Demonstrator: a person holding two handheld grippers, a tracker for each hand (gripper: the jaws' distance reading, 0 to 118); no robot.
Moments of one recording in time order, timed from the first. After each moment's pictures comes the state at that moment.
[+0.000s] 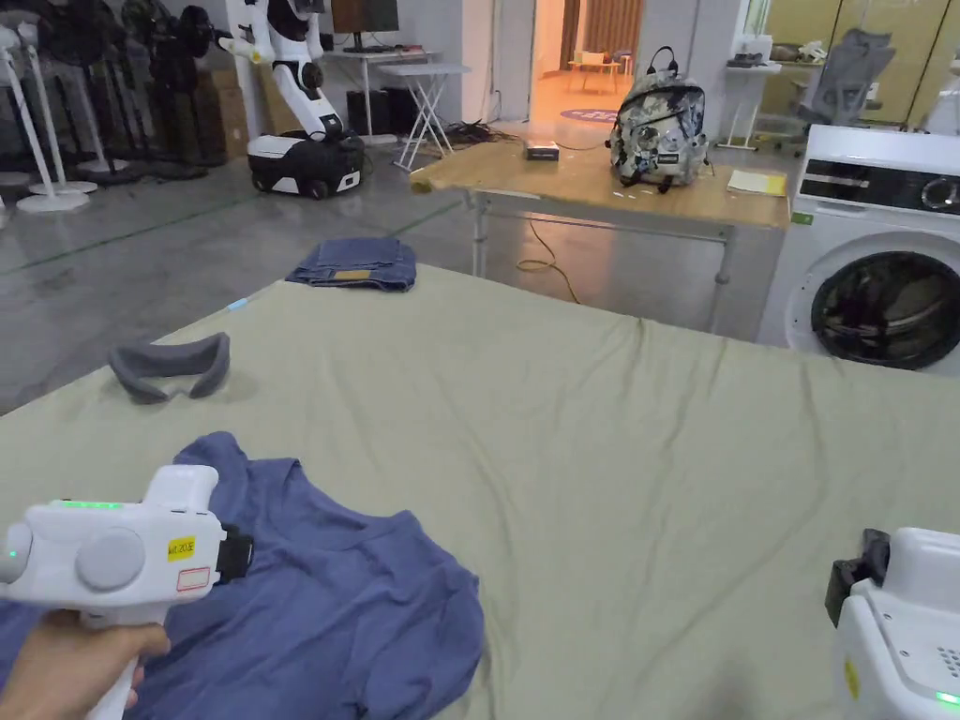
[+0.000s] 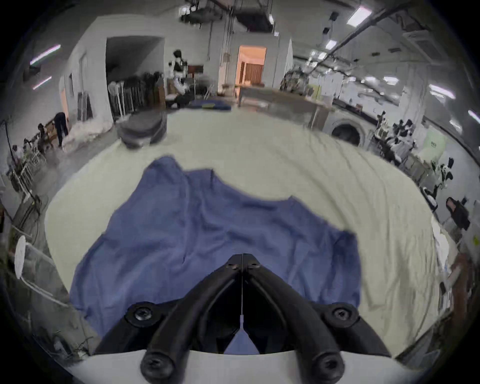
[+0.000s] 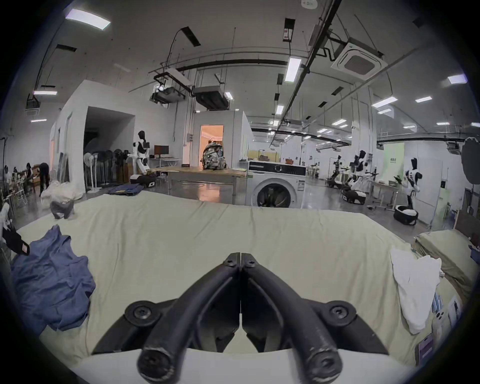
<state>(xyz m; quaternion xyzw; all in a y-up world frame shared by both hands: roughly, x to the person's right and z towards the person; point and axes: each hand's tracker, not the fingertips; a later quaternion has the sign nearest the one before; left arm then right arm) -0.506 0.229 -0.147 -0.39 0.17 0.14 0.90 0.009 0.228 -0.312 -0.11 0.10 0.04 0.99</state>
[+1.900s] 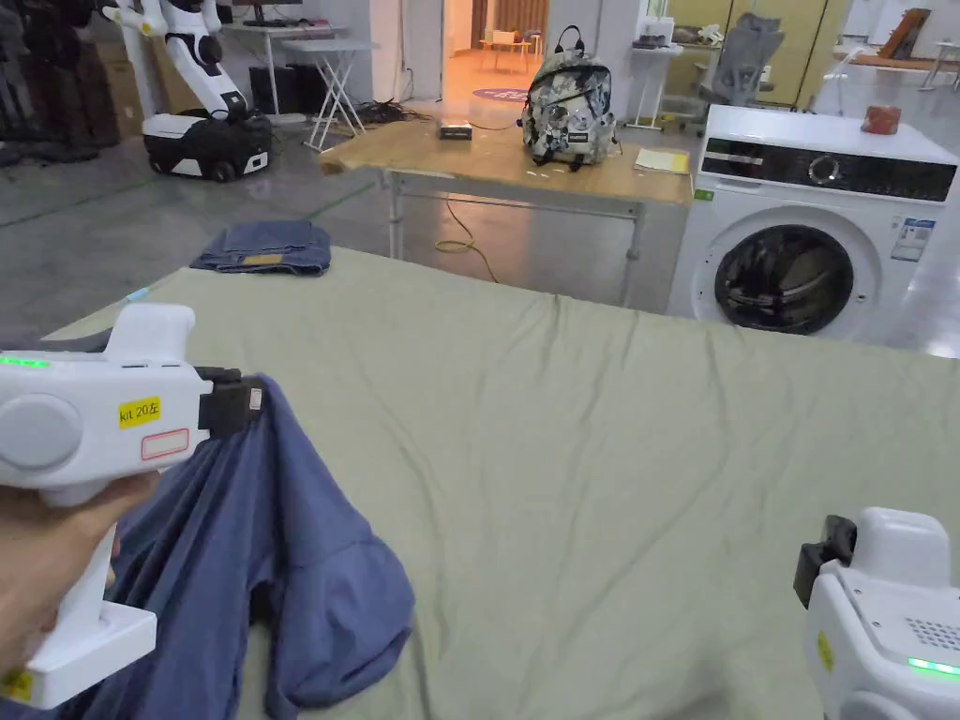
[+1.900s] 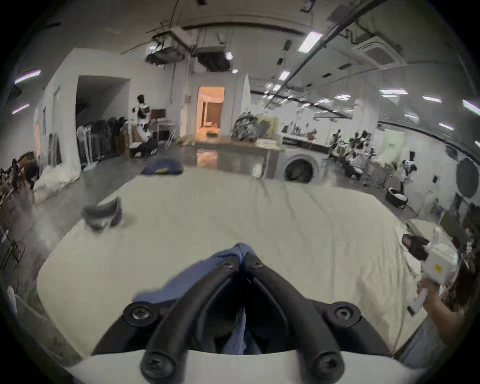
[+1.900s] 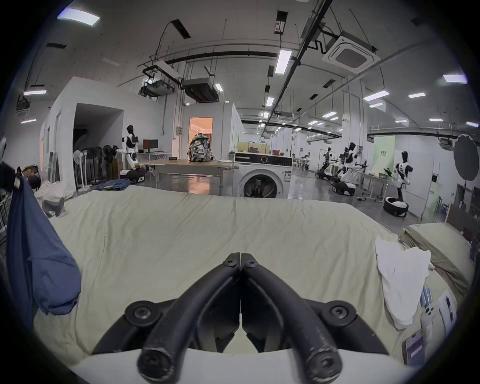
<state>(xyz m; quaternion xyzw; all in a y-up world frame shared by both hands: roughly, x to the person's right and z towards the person) -0.424 0.362 -0.178 -0.22 0.05 0.08 0.97 0.057 0.233 -0.301 -0.13 0.06 0.04 0.99</state>
